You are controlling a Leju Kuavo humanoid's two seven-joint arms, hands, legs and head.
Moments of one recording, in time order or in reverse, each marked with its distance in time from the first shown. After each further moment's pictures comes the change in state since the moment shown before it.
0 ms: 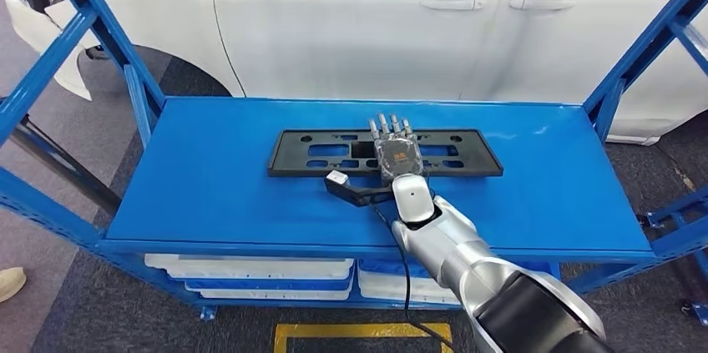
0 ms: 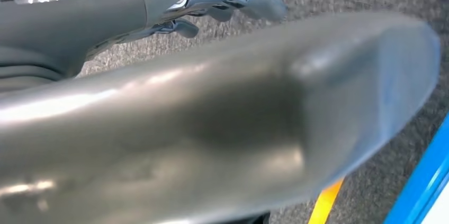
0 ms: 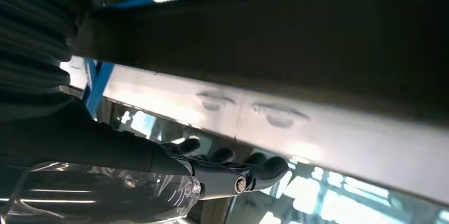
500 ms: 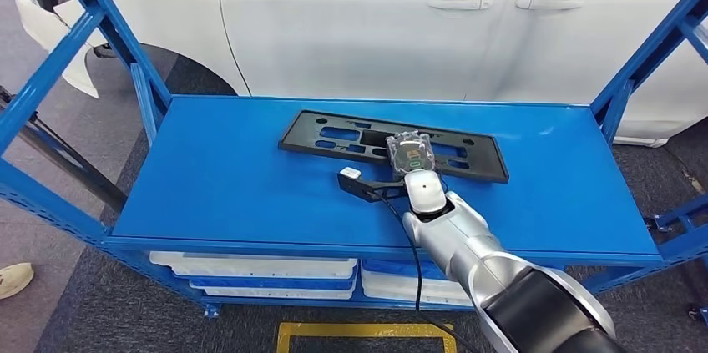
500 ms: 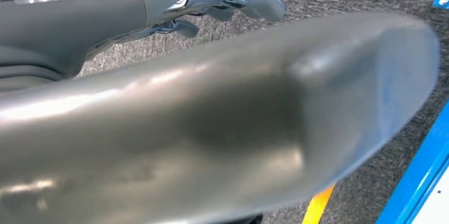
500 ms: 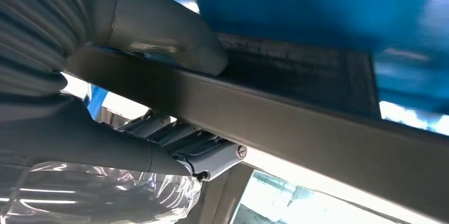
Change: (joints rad) left arm -0.004 0.000 0.004 0.000 0.006 -0.009 -0.021; right arm -0.021 -0.021 -0.071 0.025 -0.008 0.073 -0.049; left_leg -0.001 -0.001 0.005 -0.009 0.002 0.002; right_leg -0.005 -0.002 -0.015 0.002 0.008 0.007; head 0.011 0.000
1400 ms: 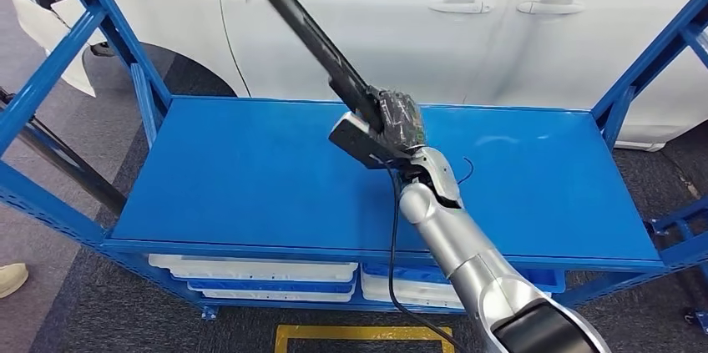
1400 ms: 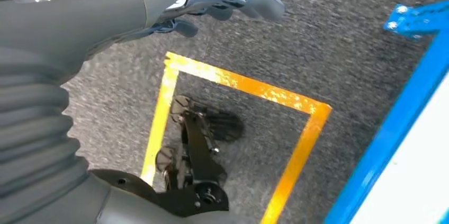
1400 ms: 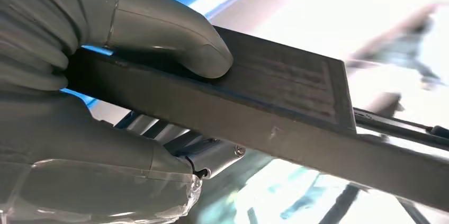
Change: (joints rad) left arm 0.005 -0.009 0.051 0.000 0.049 0.006 -0.128; right arm 0.176 0.001 -0.229 -0.621 -0.676 0.009 -0.513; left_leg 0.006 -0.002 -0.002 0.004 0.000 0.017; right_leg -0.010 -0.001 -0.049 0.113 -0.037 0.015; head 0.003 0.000
